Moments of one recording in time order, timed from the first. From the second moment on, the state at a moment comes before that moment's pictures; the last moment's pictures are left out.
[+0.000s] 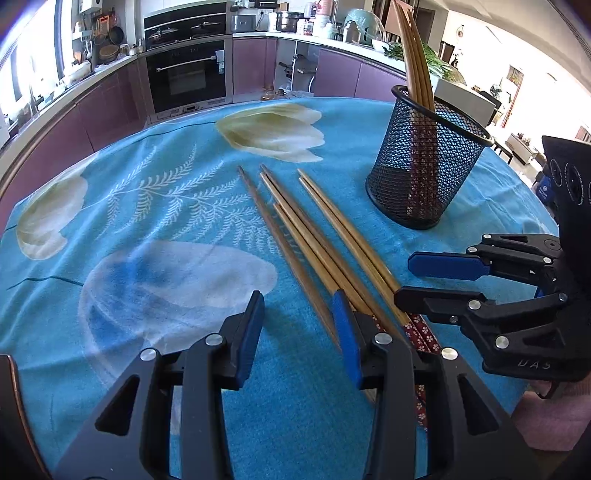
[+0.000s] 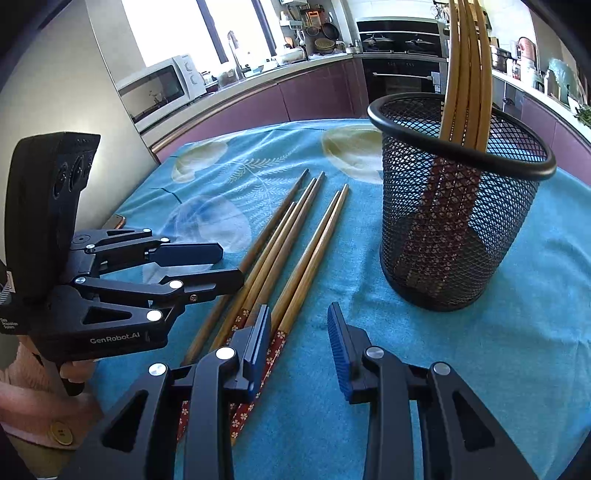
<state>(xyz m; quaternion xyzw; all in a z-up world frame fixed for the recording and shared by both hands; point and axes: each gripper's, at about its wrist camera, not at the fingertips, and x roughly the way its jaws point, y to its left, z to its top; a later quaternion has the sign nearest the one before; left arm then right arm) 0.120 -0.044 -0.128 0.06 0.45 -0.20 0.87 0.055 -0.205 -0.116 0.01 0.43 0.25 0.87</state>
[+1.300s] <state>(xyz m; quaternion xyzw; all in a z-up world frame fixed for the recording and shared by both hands) 0.145 -0.040 -0.127 0.03 0.45 -0.16 0.88 0.080 -0.203 -0.115 0.01 0.42 0.20 0.89</state>
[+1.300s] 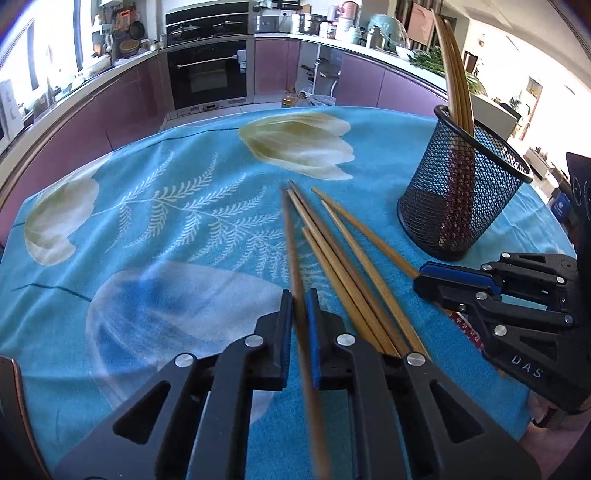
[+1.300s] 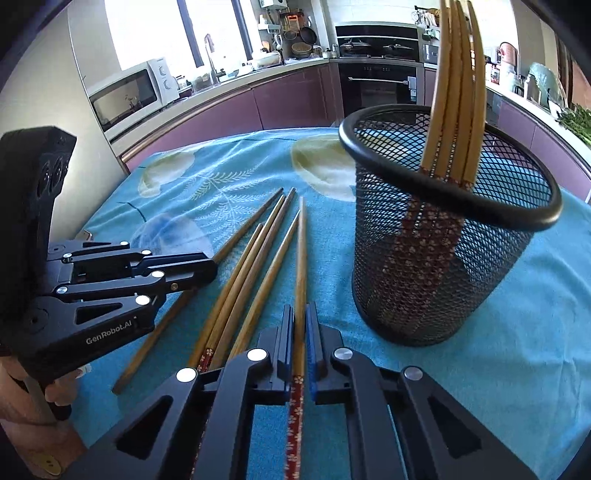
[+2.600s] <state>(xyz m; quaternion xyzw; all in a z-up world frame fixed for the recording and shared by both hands) 0.132 -0.048 -0.113 0.04 0.44 -0.24 0.86 0.070 -0.197 -0.094 -0.01 0.40 0.25 0.88</state>
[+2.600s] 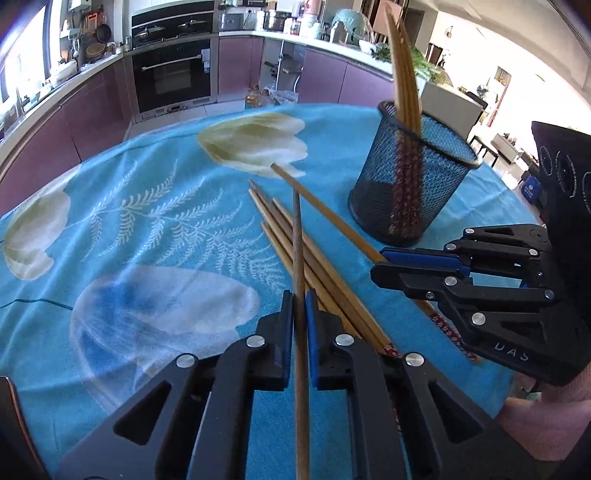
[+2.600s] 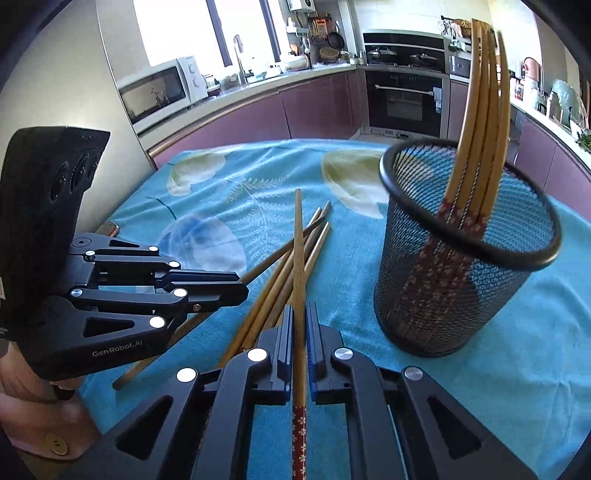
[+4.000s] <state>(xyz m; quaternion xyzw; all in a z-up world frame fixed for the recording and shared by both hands) 0.118 -0.051 0.069 -0.05 0.23 -0.35 0.91 0.050 -0.274 0.040 0.03 0.21 0.24 0.95</state>
